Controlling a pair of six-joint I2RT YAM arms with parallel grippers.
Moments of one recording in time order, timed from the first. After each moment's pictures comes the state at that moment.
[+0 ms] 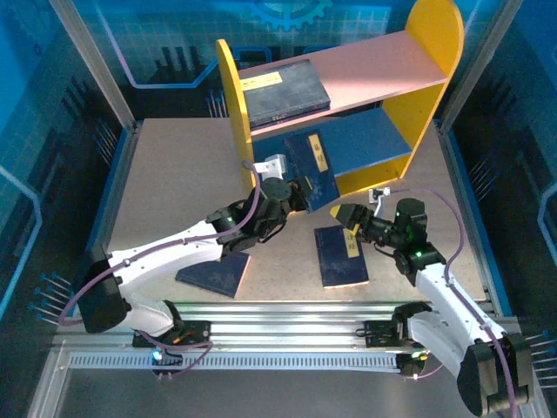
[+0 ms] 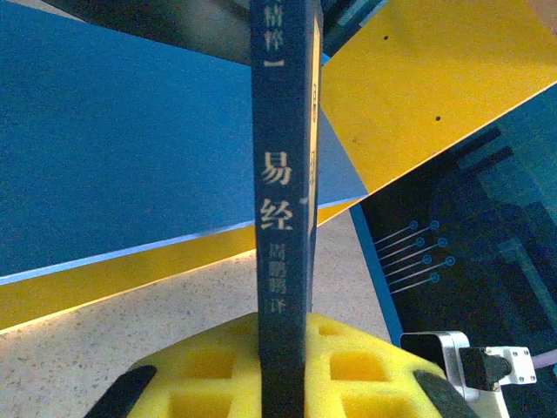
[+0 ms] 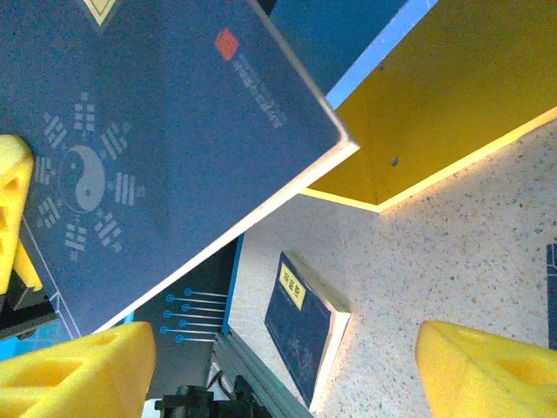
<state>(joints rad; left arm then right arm) -0.94 1.42 1.15 -0.07 -0.42 -0.93 0.19 0.88 0.45 0.10 -0.74 0.95</state>
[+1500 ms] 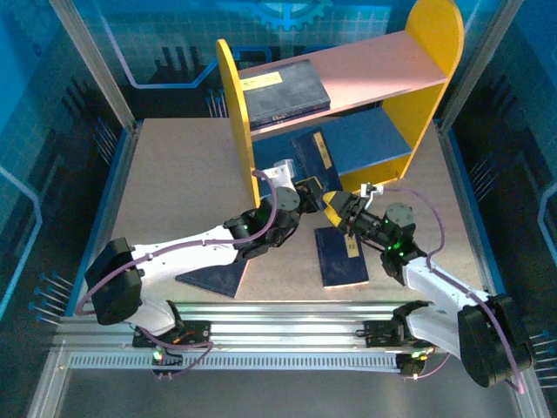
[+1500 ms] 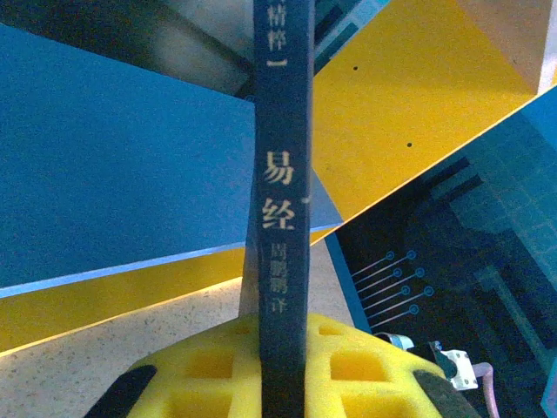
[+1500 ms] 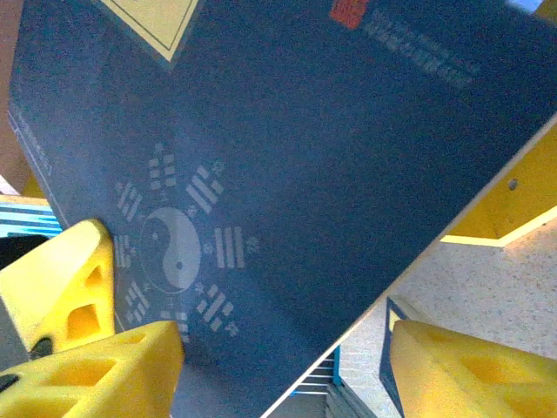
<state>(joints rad) -0.98 1.50 1.07 0.22 -0.50 -0.90 0.33 1.06 0.36 0.66 -0.58 1.40</state>
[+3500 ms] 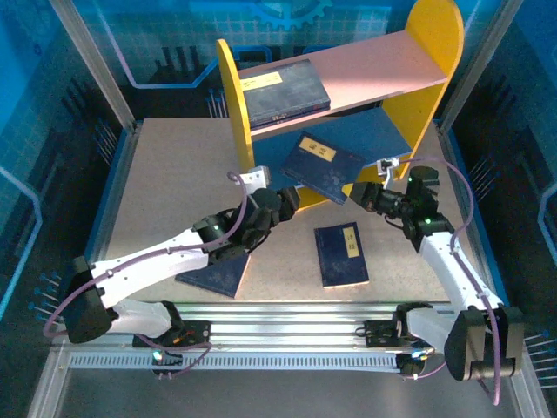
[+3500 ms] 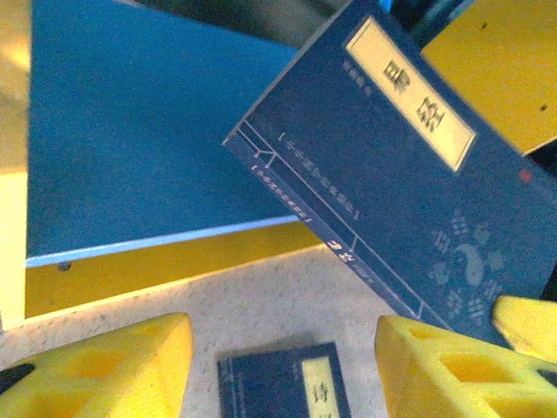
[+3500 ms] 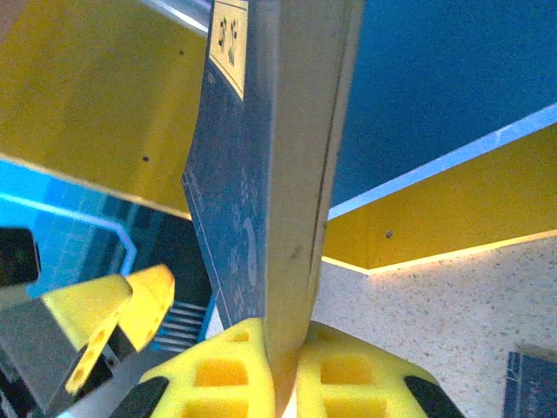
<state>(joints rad) -0.93 1.30 1.06 -0.27 -0.49 -0.94 0.04 1.09 0.74 -0.08 -0.90 0.67</state>
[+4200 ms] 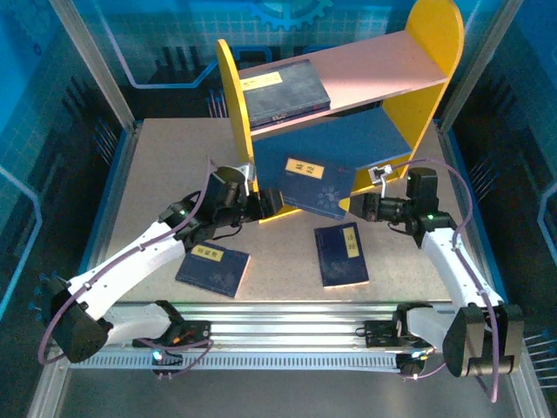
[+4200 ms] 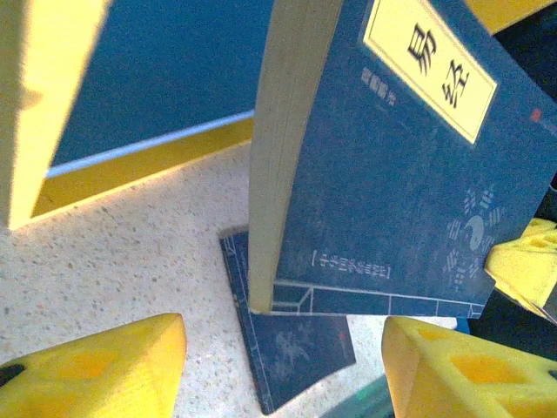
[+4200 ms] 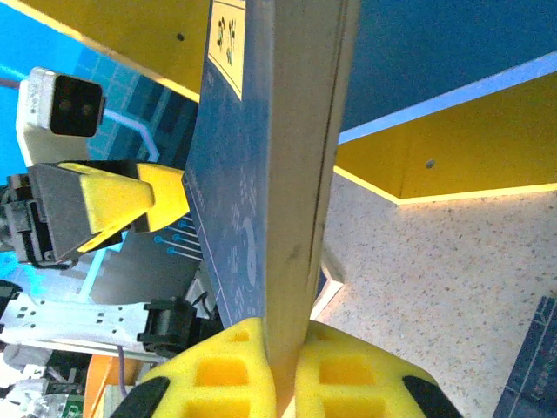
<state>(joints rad) -0.67 1.20 1.07 -0.48 0.10 -0.84 0.02 1.10 0.76 -0.30 -1.10 0.41</state>
